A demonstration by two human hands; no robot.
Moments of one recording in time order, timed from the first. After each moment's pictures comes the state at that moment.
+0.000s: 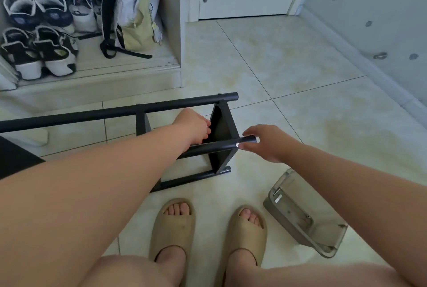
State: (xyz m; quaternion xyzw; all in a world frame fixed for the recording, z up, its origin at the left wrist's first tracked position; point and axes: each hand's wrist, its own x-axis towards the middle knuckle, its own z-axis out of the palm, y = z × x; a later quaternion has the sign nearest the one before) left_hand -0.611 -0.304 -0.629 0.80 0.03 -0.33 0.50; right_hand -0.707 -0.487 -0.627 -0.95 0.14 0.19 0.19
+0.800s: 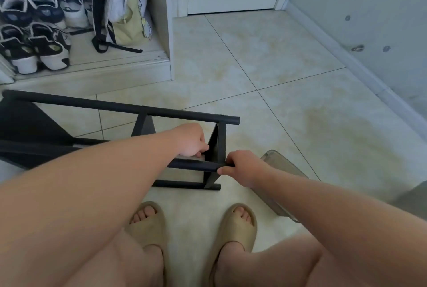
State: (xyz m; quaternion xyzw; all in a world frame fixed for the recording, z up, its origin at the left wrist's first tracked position) left_hand -0.673 -0.291 -0.620 0.87 -0.27 -0.39 0.17; right_hand -0.800 -0.434 -0.629 -0.93 0.14 0.27 0.21
